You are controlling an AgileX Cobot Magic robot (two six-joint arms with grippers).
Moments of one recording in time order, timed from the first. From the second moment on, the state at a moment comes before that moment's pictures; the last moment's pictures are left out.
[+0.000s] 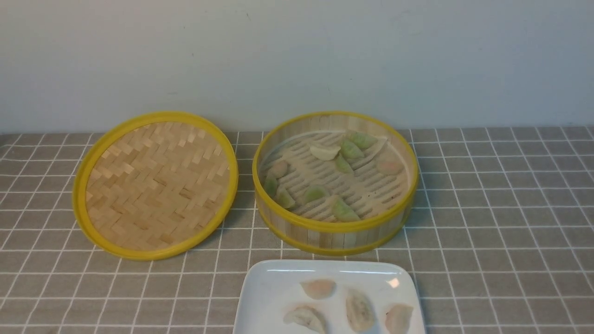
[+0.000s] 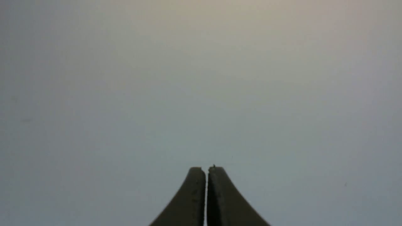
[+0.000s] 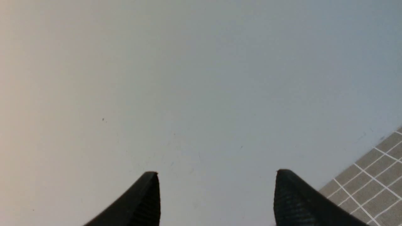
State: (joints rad) right arm -0.07 -0.01 0.03 0.40 -0.12 0.40; left arm 0.05 0.17 -0.48 -0.14 0.16 -0.34
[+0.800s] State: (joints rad) right arm -0.03 0.00 -0.15 0.27 0.10 0.40; left arm -0.09 1.28 -1.10 -0.33 1.04 0.24
